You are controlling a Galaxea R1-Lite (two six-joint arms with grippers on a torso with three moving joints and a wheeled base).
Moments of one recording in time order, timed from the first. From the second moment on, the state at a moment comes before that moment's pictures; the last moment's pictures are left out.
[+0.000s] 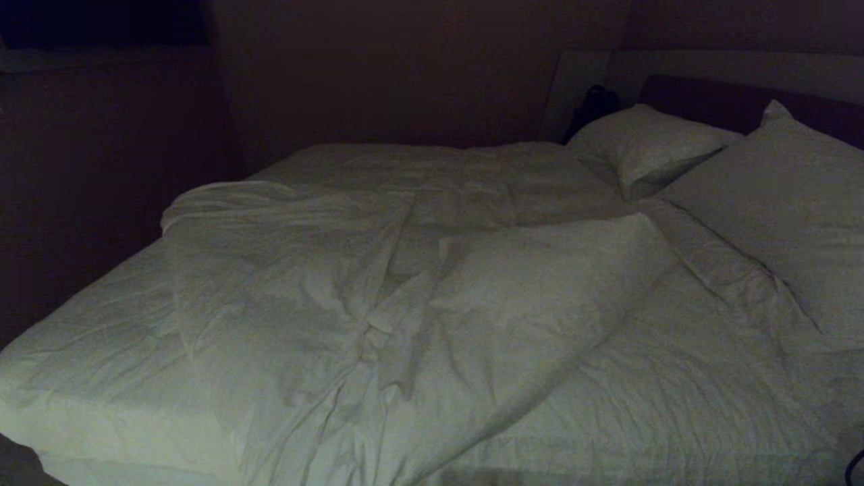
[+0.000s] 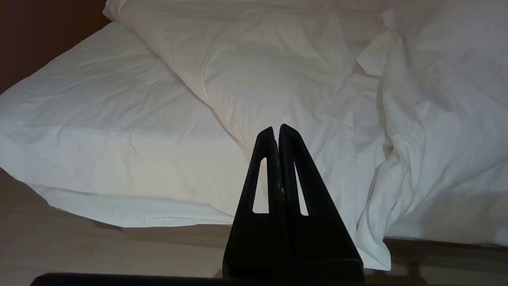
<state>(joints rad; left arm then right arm) 0.01 0.00 0.00 0.00 0.00 0.00 -1.05 2.28 -0.64 -0.50 -0.26 0.41</state>
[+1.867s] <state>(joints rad) 0.01 0.00 0.00 0.00 0.00 0.00 -1.01 2.31 -0.57 -0.72 -0.25 0.33</state>
